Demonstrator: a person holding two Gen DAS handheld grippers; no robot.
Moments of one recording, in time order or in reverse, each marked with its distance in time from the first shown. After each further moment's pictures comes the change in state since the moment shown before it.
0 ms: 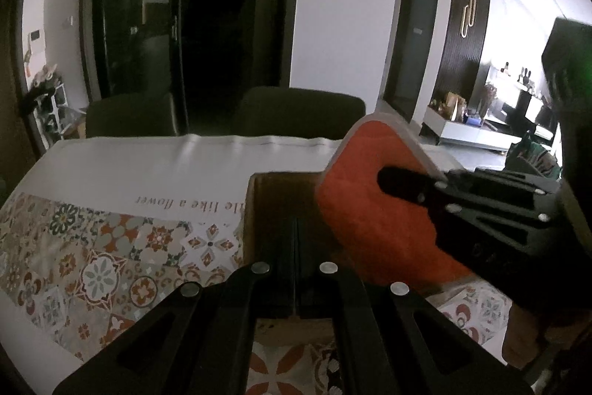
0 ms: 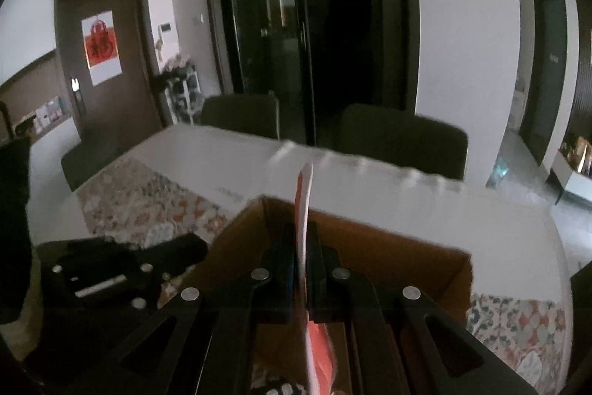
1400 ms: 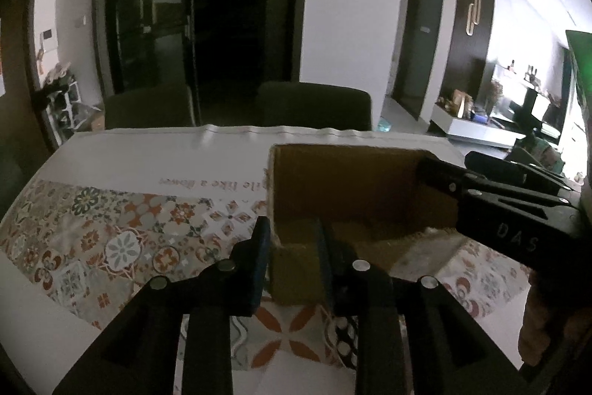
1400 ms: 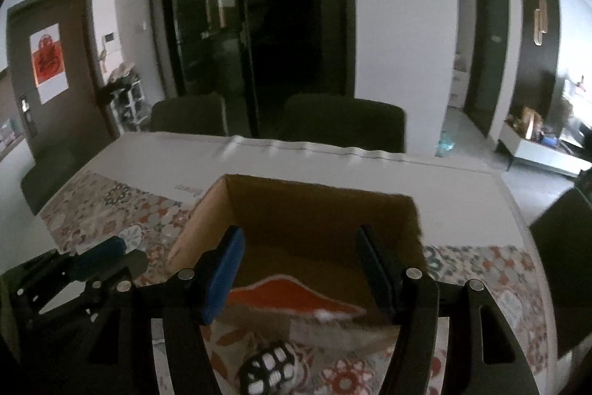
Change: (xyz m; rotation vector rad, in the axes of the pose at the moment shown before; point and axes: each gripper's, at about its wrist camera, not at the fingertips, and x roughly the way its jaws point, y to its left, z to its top) left arm -0.054 0.000 -0.034 0.004 -0.002 0.029; right arm -0.045 0.012 -0.021 0.122 -0.006 -0.242
